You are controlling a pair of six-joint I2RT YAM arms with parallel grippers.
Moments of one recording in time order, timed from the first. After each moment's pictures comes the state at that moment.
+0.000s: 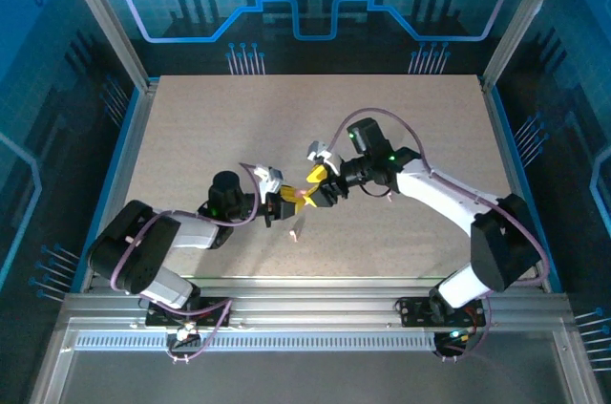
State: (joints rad) left arm -0.40 1.53 0.35 0.99 0.88 -0.19; right arm 0.57 1.54 1.10 -0.39 -0.82 -0.35
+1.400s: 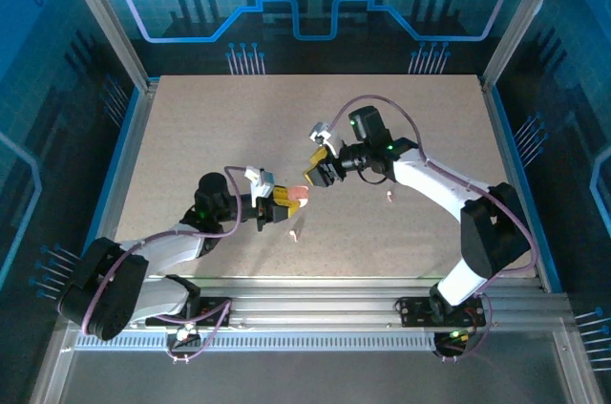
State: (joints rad) left arm -0.39 1.23 0.33 0.75 0.91 -0.12; right arm 0.52 1.61 1.16 -0.31 -0.71 -0.22
